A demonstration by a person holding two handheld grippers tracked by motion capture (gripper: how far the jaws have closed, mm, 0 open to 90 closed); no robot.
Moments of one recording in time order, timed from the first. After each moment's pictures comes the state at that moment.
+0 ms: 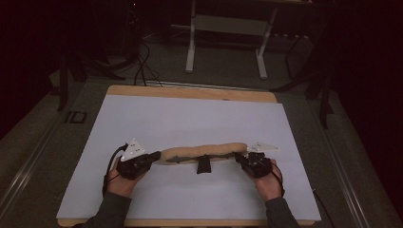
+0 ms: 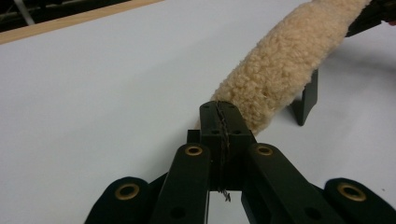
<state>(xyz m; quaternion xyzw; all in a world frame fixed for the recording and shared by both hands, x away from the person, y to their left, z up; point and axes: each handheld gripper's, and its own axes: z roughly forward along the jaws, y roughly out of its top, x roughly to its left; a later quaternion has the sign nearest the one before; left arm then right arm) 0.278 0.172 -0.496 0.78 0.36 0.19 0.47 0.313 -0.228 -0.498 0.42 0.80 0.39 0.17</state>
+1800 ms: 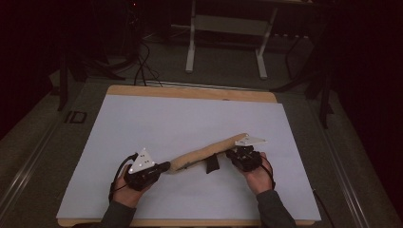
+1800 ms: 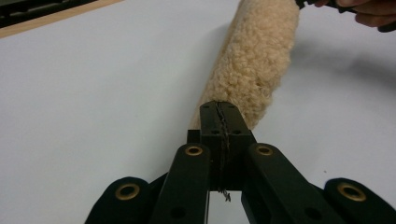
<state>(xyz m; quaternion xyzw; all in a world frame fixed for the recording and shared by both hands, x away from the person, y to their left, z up) 0.252 0.145 -0.495 0.80 0.32 0.17 0.48 0.326 -0.195 -0.486 0.40 0.82 0.38 0.16</state>
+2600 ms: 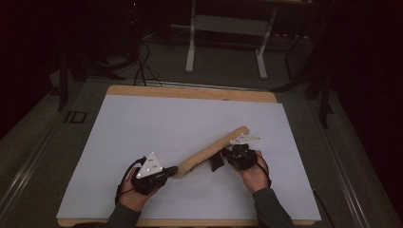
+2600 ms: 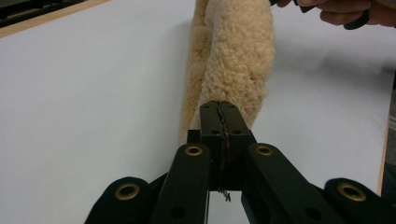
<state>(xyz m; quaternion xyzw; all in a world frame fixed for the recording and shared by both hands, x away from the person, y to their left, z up) 0.246 0.126 -0.495 0.81 0.29 0.16 0.48 0.329 -0.182 -0.485 0.39 0.82 0.38 0.16</state>
